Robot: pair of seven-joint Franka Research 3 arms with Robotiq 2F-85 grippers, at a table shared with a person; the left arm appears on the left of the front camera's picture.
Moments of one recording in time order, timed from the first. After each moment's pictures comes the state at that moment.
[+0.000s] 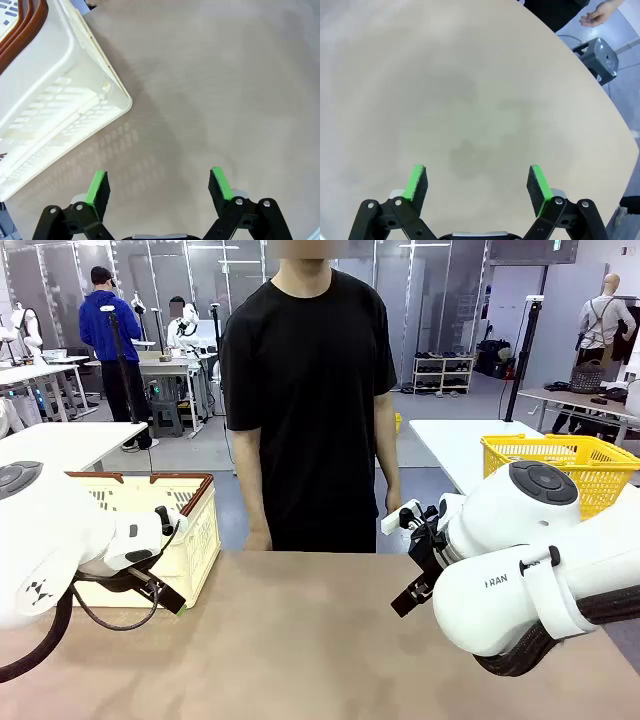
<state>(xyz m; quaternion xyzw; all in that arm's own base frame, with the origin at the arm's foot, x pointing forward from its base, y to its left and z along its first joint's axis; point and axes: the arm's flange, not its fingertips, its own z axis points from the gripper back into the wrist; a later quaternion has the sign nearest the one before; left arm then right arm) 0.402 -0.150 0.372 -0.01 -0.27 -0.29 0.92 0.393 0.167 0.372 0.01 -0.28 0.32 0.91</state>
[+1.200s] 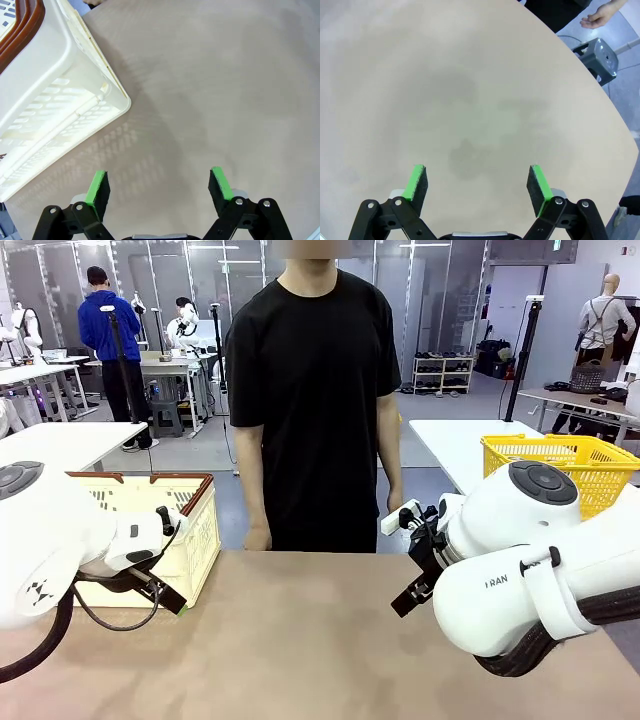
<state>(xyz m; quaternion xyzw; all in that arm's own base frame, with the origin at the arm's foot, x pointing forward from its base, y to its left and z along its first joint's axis) 0.401 -0.151 0.372 -0.01 -0.27 -0.29 0.92 0.393 0.167 0.372 0.01 -0.28 0.32 0.90</state>
